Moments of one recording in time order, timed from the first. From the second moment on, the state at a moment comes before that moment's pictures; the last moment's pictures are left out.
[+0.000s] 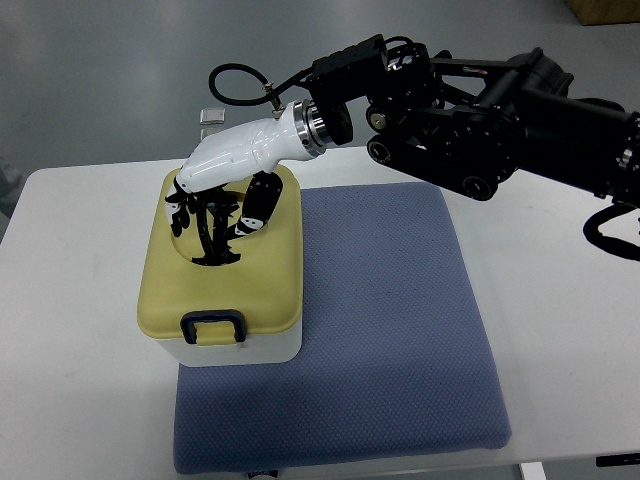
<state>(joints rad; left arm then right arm) 0.00 0.00 -0.02 -0.18 0.02 0.00 0.06 1.48 -0.05 0.12 0.88 -1.56 0.35 0.61</state>
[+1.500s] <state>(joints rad) 0.00 0.00 -0.02 -0.18 0.02 0.00 0.06 1.47 -0.02 0.14 0.86 -1.54 0.35 0.60</state>
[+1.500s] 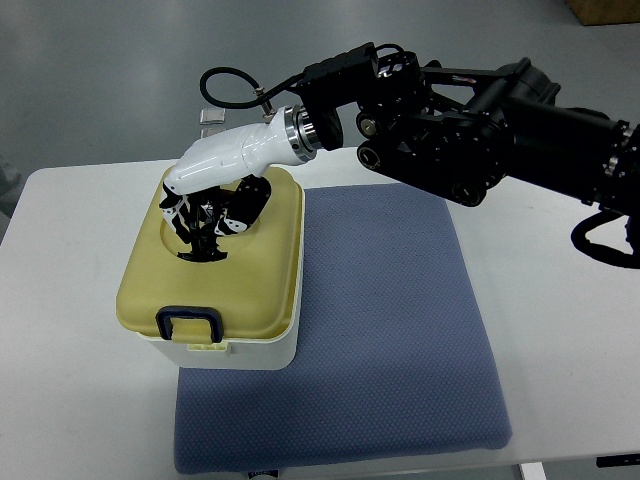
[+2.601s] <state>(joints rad) 0.00 0.00 -0.02 -0.18 0.02 0.00 0.06 1.38 -0.23 0.26 0.70 -1.49 0.33 0.60</state>
